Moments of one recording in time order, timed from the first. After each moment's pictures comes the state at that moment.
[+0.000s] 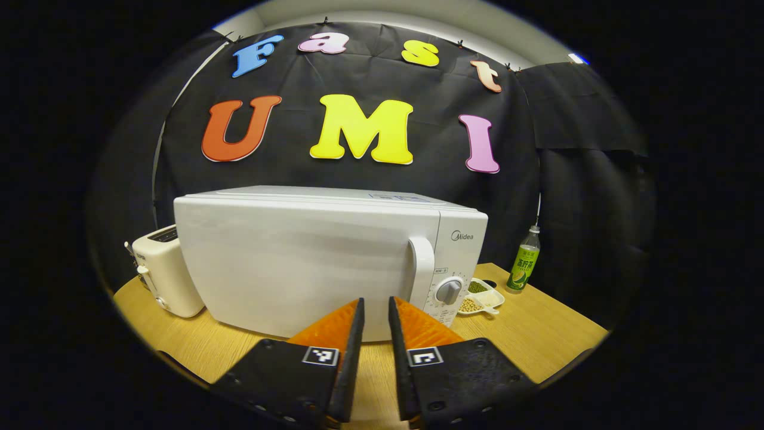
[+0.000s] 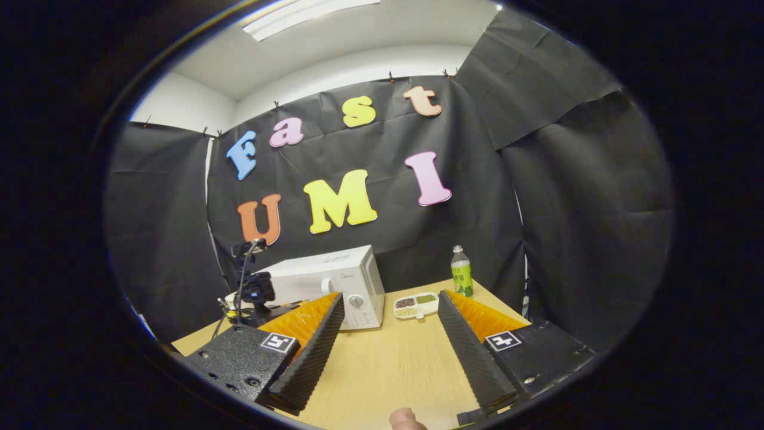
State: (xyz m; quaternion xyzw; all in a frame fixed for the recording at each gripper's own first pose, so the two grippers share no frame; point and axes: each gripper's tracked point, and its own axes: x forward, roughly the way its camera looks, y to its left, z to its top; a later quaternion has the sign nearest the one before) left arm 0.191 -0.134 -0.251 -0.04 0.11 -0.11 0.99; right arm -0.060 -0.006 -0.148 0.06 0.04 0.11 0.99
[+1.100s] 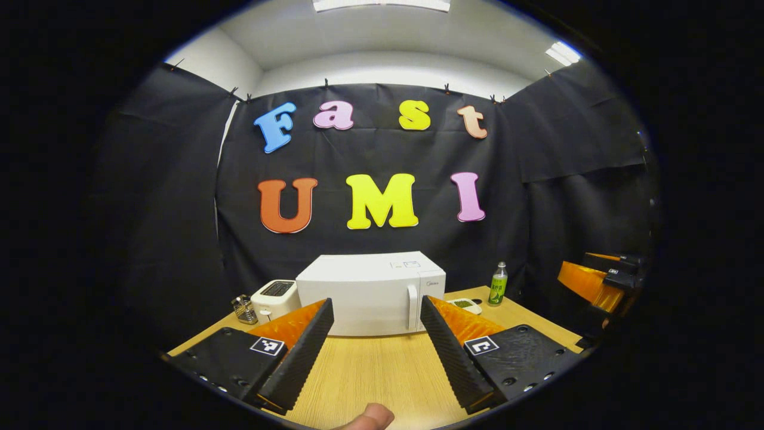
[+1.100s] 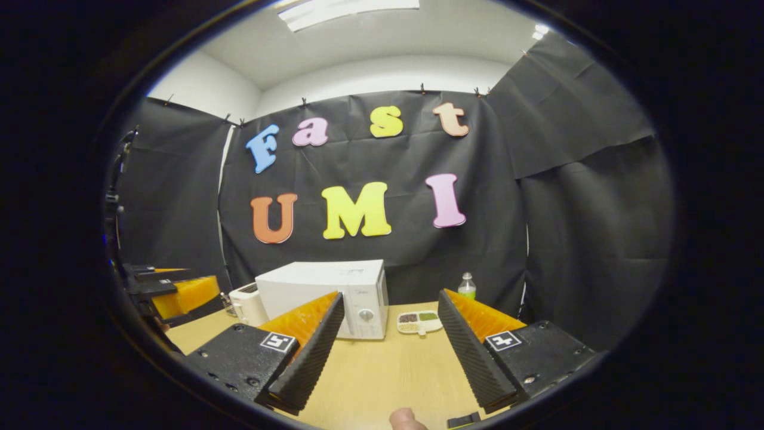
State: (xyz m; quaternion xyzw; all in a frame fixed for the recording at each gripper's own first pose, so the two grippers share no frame) left arm -0.047 -0.072 -0.067 0.01 0.00 -0.06 1.00; right arm -0.079 0.025 -0.079 -0.01 0.01 0.13 0.99
